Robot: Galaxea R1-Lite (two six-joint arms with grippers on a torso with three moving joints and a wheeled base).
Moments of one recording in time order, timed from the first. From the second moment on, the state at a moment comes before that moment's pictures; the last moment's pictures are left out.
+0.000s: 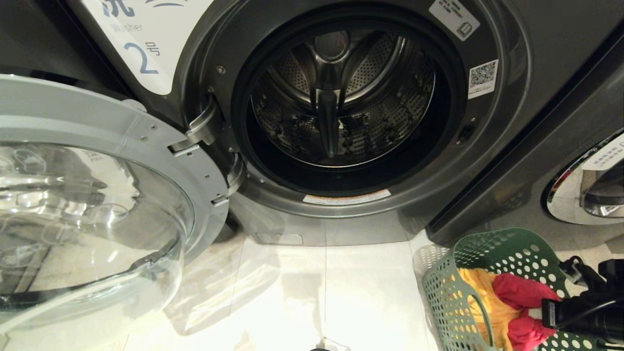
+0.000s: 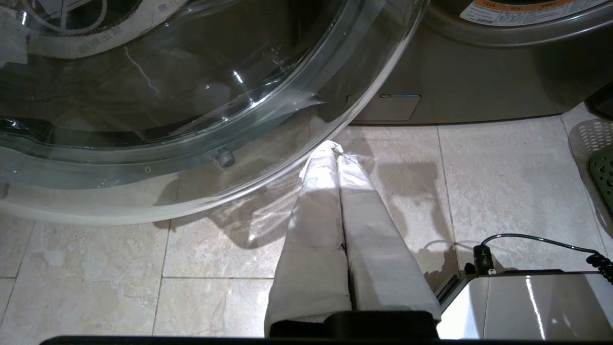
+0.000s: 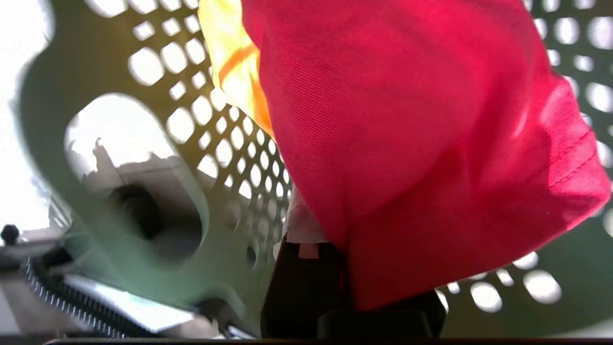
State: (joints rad) left arm 0.00 0.00 0.00 0.00 0.00 0.05; right arm -0.48 2.02 -0.38 -0.72 0.35 -0.12
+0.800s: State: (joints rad) left arm 0.00 0.00 0.00 0.00 0.00 0.05; right arm -0.47 1.39 -0.33 -0.80 0.27 -0.30
